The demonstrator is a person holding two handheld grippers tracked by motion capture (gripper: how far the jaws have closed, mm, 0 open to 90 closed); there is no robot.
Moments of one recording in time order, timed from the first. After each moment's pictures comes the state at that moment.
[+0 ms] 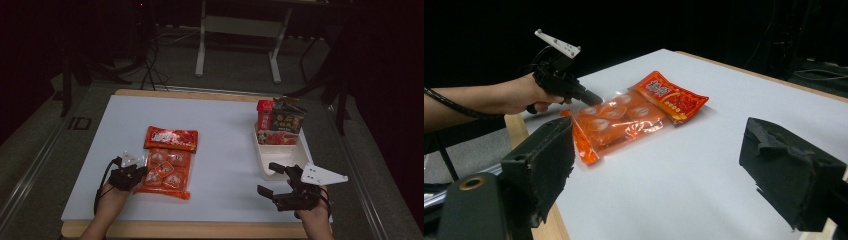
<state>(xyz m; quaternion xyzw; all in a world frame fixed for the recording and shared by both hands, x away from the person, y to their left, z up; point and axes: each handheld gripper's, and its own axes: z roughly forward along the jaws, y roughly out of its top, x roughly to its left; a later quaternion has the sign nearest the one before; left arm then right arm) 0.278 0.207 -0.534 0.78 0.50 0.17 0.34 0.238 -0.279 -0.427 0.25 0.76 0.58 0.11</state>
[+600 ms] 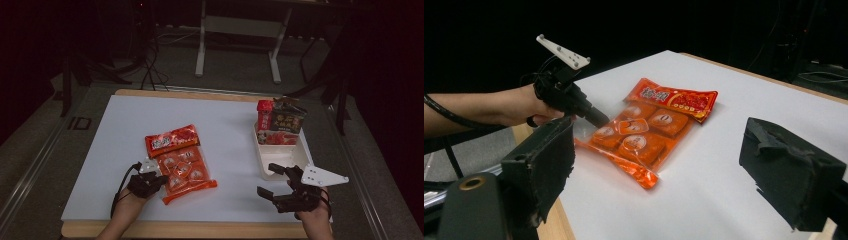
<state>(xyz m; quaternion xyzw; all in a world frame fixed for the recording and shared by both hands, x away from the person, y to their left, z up) 0.268 0.161 -0.532 0.81 0.45 0.11 0.37 0.234 -0.278 -0.425 0.24 0.77 0.58 0.11</state>
